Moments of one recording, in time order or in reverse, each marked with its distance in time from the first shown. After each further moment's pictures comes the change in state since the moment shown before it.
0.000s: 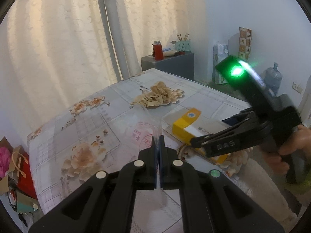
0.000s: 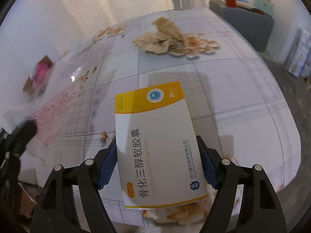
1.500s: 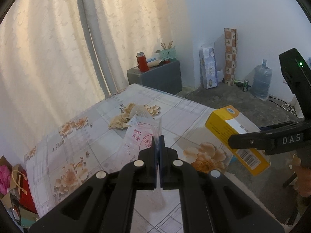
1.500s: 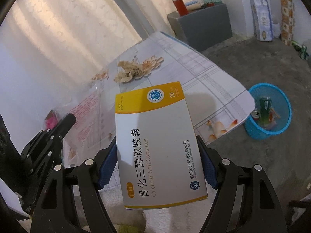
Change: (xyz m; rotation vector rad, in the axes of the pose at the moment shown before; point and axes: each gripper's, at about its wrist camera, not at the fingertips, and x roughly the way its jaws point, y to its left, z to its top) left arm -0.011 -0.060 0.031 0.088 -0.070 -0.043; right arm -0.117 -0.068 -0.079 0.342 -0.210 0.074
